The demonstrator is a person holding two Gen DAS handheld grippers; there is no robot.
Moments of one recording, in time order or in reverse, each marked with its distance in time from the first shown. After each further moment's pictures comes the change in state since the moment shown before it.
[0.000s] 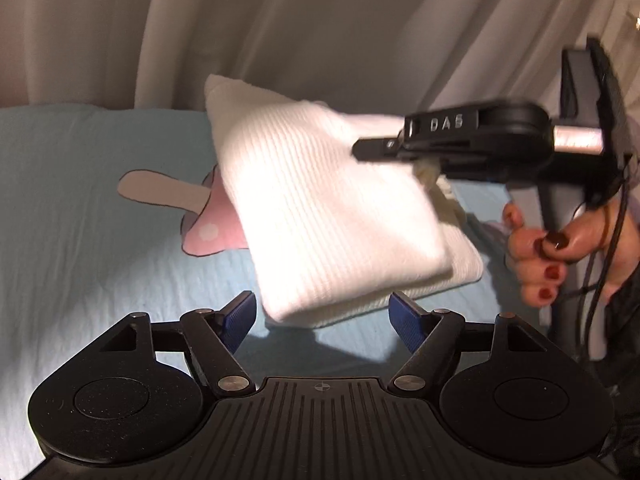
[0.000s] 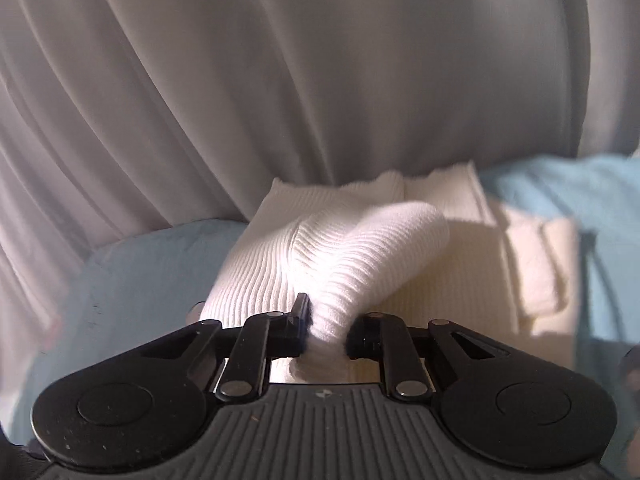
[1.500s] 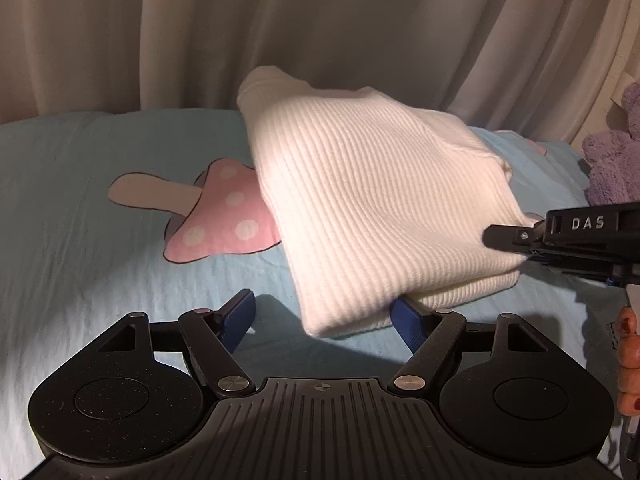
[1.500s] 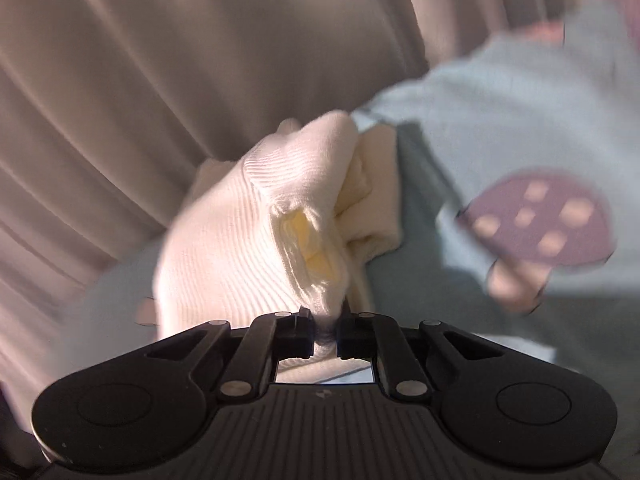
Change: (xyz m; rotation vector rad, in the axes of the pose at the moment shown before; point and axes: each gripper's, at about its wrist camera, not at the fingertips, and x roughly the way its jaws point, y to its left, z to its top) left arm 0.026 -0.021 0.001 -0.003 0.013 0.125; right arm -0.061 -0.027 -0.077 0.077 -0.029 -0.295
